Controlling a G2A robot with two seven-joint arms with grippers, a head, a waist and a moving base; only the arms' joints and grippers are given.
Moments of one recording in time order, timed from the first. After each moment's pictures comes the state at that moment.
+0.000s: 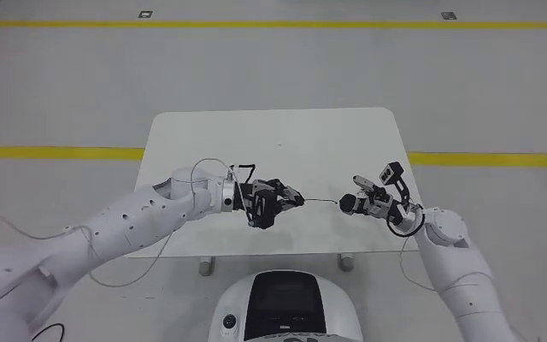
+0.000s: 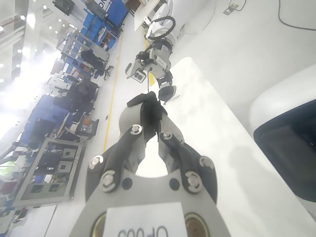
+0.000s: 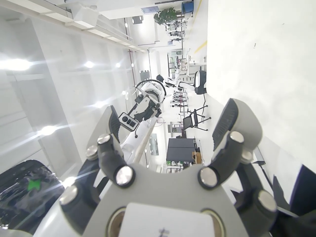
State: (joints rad) left arm 0.57 -0.84 -0.17 -1.55 1.57 -0.34 0.62; right arm -1.41 -1.13 1.44 -1.27 0.55 -0.17 1.14
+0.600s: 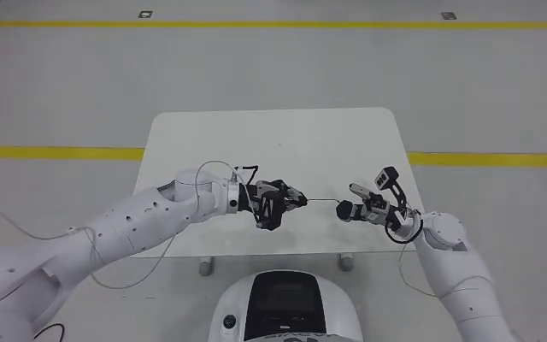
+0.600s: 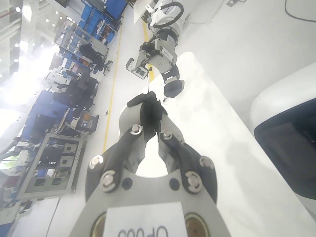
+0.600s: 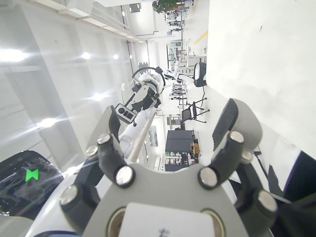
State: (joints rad) left arm 0.57 -0.85 -0.17 -1.58 1.57 -0.33 0.53; right arm -1.44 -1.13 1.42 -1.30 0.56 -0.17 1.17
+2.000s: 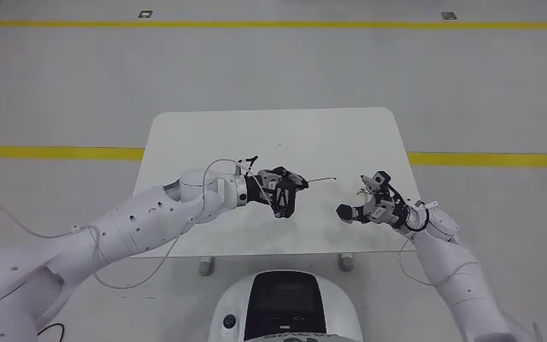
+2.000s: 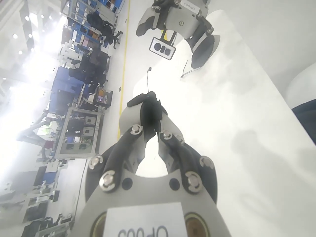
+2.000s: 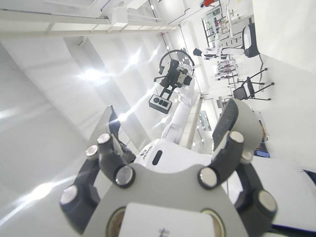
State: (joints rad) left arm 0.56 -0.87 -0.17 -1.60 1.57 -0.22 0.28; right arm -1.30 -1.14 1.34 -1.04 0.86 0.09 1.39
